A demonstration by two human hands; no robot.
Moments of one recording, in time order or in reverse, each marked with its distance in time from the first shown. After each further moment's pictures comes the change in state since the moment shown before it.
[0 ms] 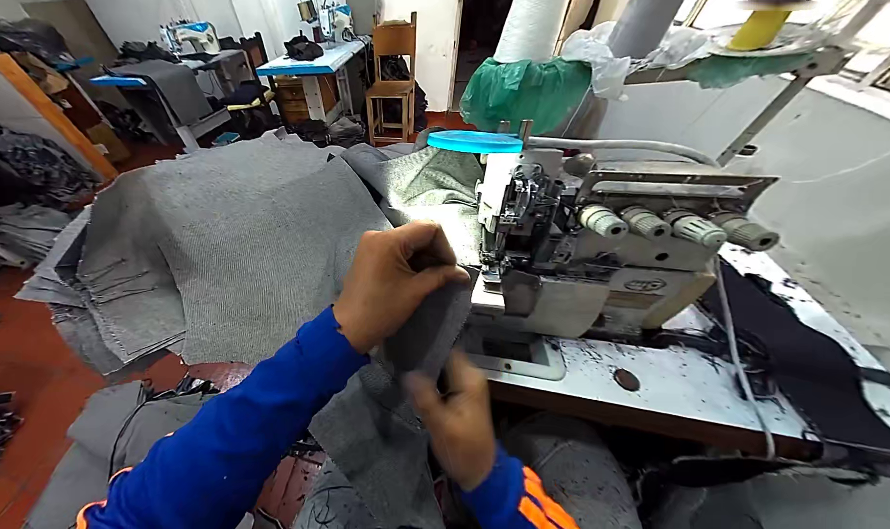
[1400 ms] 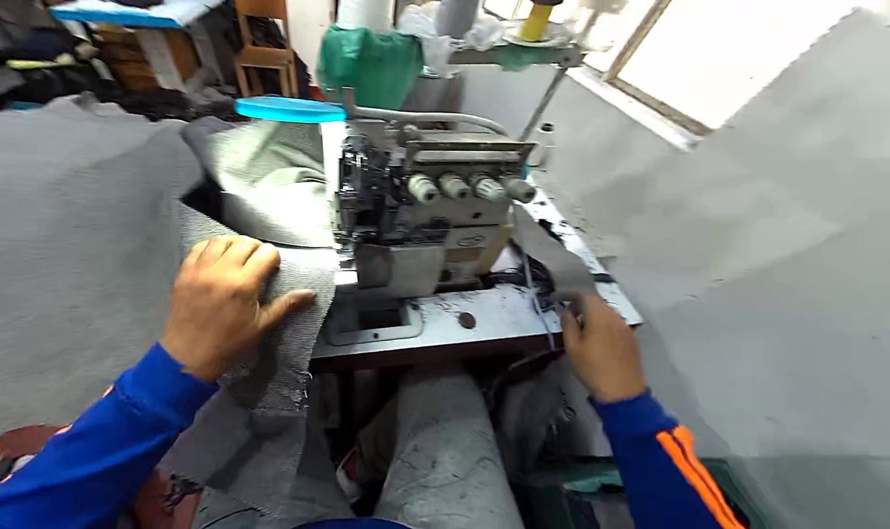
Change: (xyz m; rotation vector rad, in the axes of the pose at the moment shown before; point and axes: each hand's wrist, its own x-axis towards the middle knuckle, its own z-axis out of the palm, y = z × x) left_hand -0.031 -0.048 0.016 0.803 -0.144 0.110; right_hand -0.020 -0.012 -0.316 -1.280 0.081 0.343
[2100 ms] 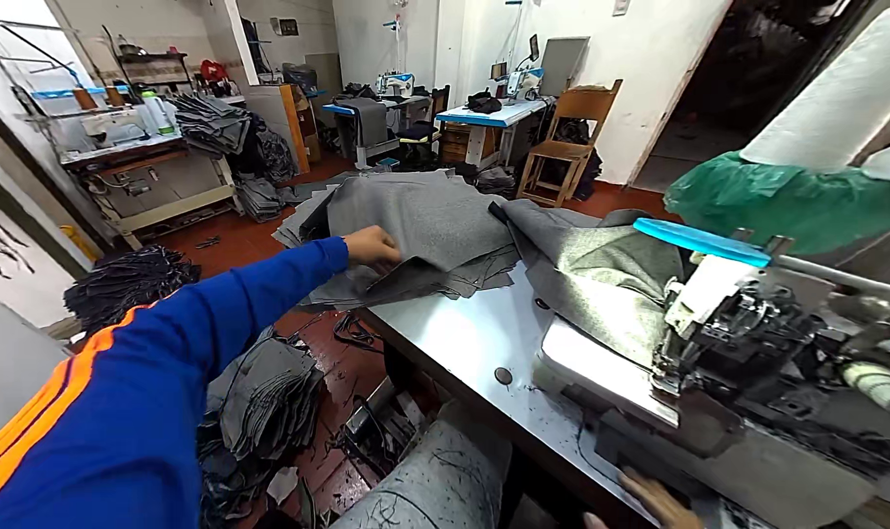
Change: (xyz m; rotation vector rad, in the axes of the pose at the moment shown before) left_hand -0.051 -0.154 -0.154 -0.542 -0.493 -1.062; right_hand -0.057 -0.169 0.113 0.650 -0.128 -0.582
